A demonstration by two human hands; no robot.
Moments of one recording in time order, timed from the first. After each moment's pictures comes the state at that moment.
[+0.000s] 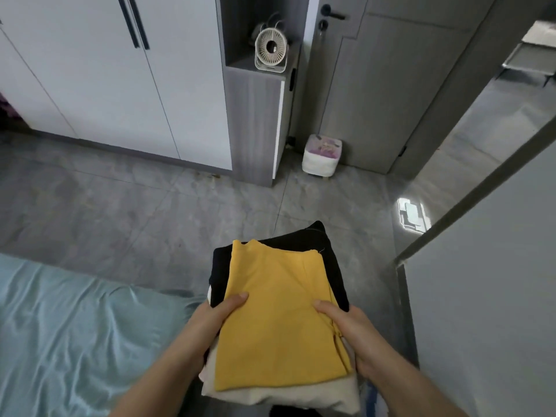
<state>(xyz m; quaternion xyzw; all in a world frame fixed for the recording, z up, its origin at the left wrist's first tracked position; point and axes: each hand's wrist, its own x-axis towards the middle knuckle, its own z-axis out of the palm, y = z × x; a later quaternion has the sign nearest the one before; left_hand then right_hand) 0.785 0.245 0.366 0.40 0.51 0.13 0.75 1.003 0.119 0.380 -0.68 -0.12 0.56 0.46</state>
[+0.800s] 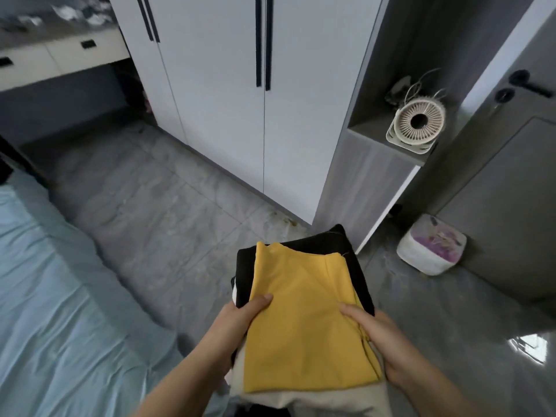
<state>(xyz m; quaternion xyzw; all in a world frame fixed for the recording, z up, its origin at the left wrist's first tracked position) 0.863 0.616 0.384 0.26 0.59 0.27 0.72 1.114 0.590 0.393 -0.64 -0.26 0.65 0.32</state>
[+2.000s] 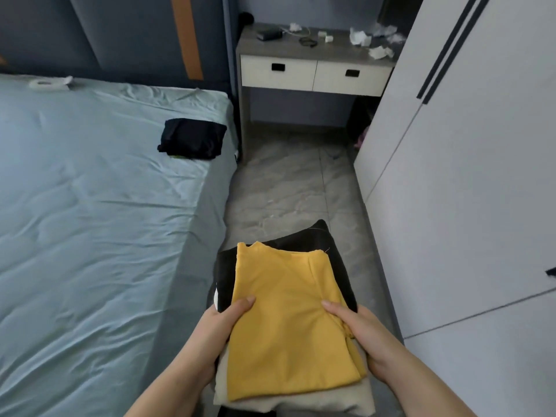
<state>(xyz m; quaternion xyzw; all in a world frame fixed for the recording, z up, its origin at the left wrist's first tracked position) 0.583 0.978 0.379 -0.04 0.62 0.61 0.49 0.744 1.173 0.379 -0.46 -0.54 0.70 -0.05</state>
